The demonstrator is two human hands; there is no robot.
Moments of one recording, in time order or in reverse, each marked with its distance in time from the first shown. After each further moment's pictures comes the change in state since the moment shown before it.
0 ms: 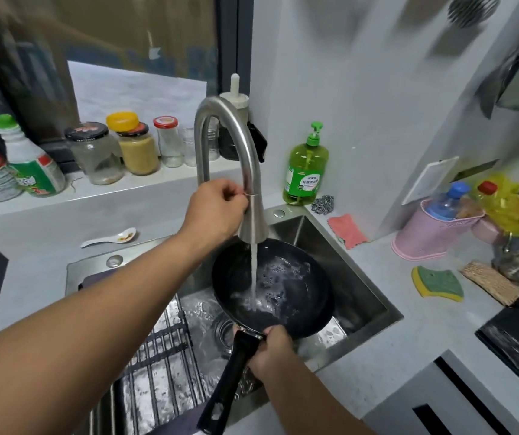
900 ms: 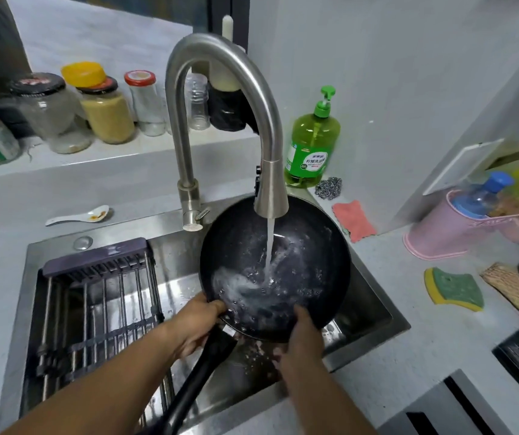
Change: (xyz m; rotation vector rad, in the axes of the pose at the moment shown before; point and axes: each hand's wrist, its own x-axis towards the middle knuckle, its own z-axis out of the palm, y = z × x) left_hand -0.055 -0.179 0.106 -0.292 -0.351 -0.842; right_hand 0.047 -0.072 -0.026 -0.184 -0.024 -0.212
